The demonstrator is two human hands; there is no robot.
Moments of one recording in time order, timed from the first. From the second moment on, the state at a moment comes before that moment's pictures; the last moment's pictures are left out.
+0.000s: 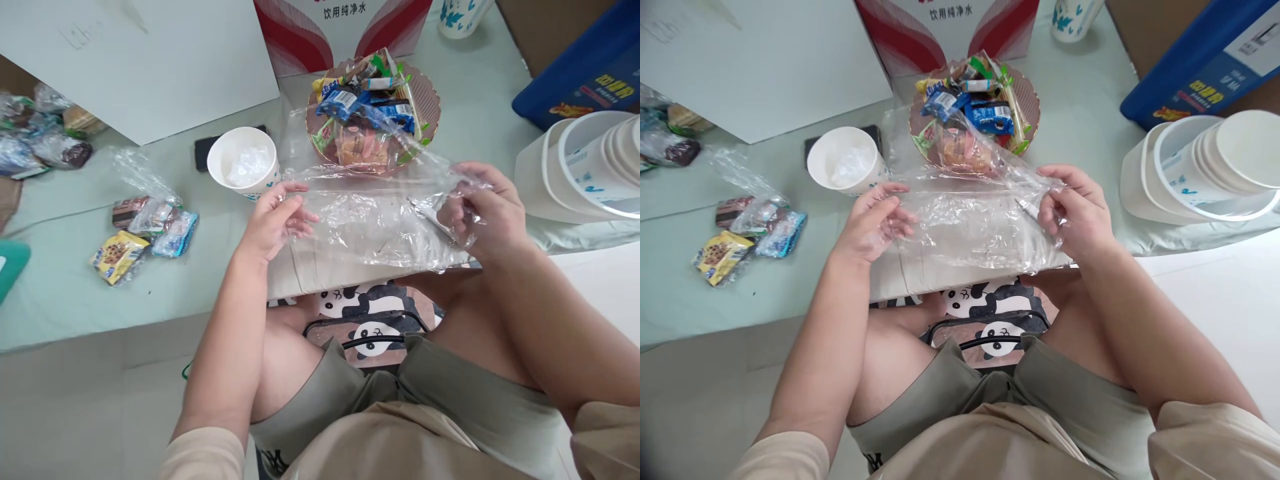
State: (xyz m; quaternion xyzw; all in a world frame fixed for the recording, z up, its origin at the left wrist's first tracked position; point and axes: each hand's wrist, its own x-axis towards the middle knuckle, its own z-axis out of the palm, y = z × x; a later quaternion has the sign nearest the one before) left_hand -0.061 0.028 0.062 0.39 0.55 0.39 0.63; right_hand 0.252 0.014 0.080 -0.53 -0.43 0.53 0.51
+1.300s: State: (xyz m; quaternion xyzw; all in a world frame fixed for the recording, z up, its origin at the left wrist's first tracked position) left_hand -0.040 0.055 0.047 0.38 0.48 0.43 0.66; right_hand 0.286 0.008 0.089 -0.60 -0.46 0.46 0.46
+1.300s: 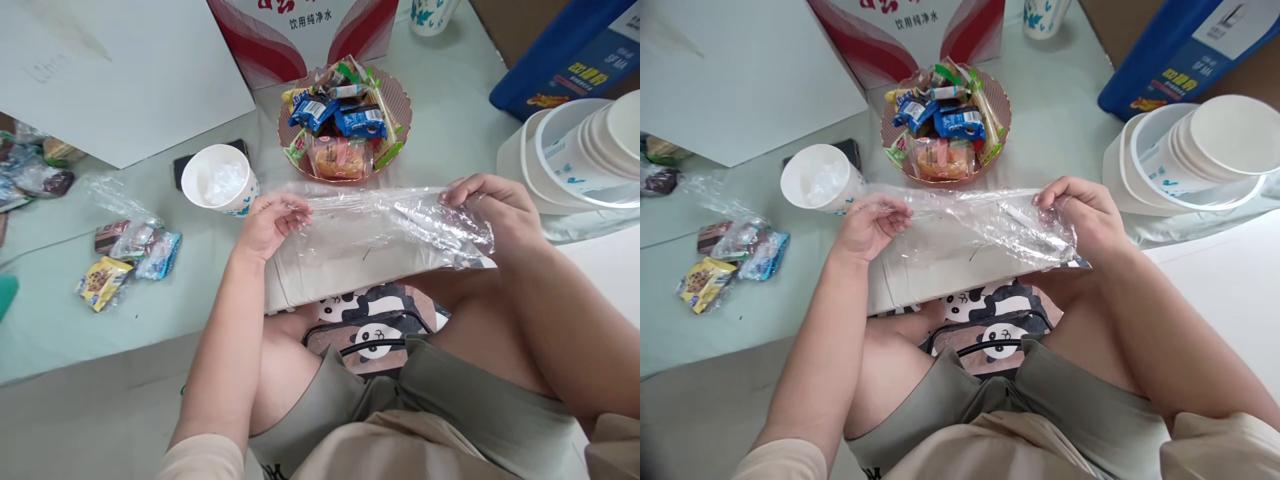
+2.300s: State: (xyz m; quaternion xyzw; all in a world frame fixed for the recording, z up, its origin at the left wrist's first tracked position) left_hand -0.042 0.036 0.067 0.42 0.42 0.35 0.72; right_hand 0.237 0.010 0.086 -0.43 -0.56 0.56 0.43
